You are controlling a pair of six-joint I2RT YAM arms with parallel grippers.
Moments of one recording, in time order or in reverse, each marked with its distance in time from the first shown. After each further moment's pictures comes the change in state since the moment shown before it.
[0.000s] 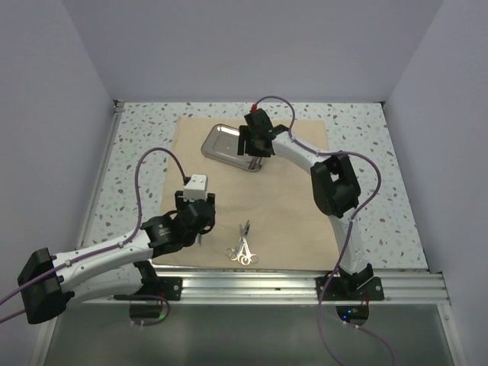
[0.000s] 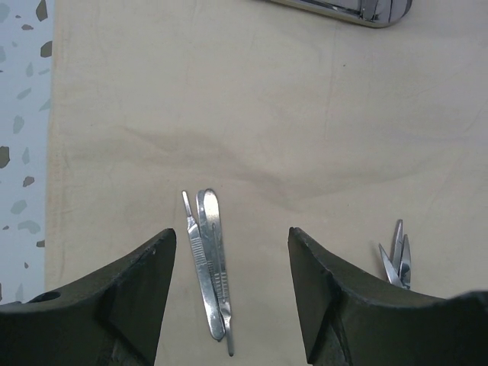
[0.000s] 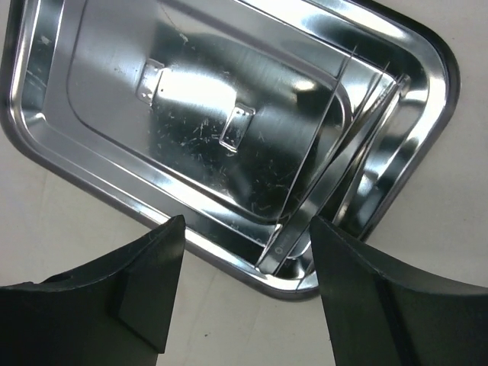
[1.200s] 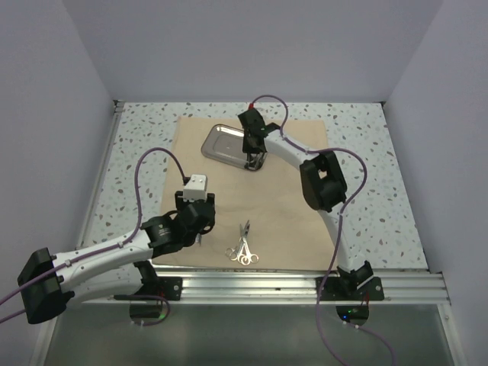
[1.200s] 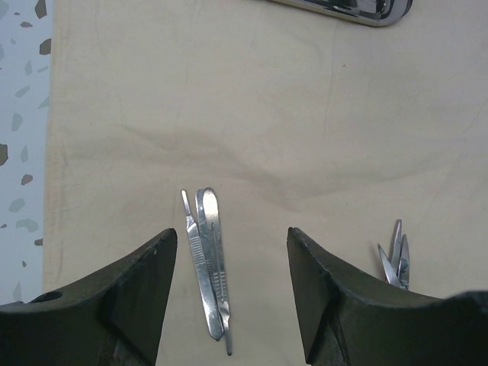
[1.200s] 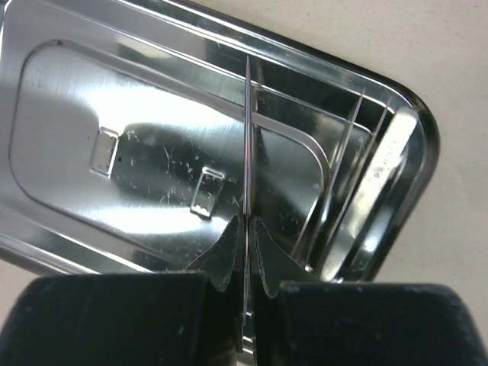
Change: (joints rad) left arm 0.000 -0.002 0.000 0.000 -0.001 -0.009; right arm 0.006 0.200 0.237 -0.059 0.130 0.003
